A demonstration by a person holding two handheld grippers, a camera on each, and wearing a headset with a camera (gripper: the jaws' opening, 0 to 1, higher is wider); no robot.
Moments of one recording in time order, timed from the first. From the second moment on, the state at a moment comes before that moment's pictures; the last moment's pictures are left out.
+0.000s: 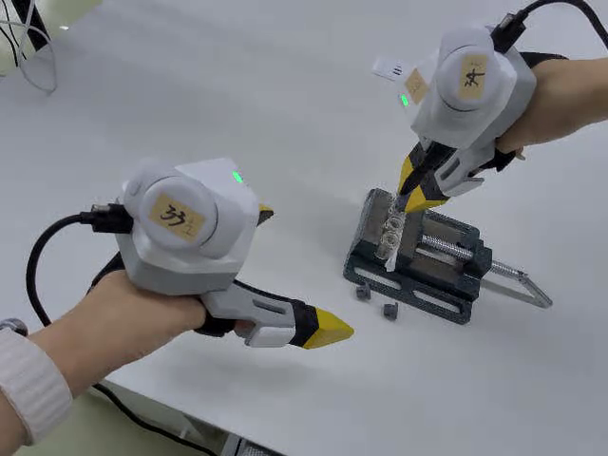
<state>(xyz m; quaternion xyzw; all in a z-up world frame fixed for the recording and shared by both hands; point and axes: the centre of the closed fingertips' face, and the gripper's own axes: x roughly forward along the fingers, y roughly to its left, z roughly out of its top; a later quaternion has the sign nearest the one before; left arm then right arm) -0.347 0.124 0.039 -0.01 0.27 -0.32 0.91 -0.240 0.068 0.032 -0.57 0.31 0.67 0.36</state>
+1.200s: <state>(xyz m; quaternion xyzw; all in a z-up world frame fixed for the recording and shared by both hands) -0.347 0.114 0.037 -0.01 0.27 -0.33 0.90 -0.243 0.064 0.030 -0.54 0.37 0.63 0.41</state>
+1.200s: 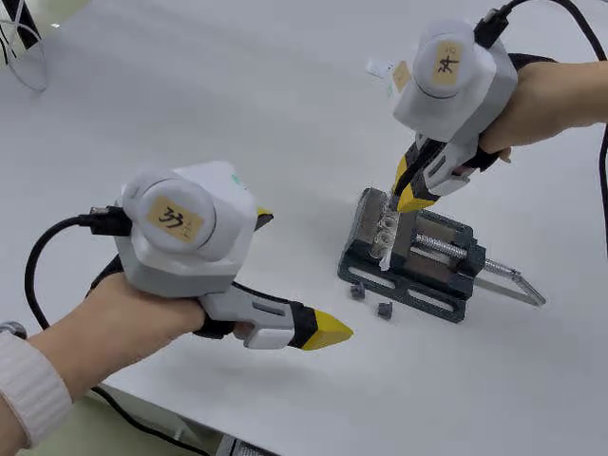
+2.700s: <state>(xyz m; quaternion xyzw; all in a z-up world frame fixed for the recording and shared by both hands) -0.345 0.106 0.037 -0.02 0.27 -0.34 0.90 -0.241 0.061 0.032 -0.53 0.41 0.59 0.45</state>
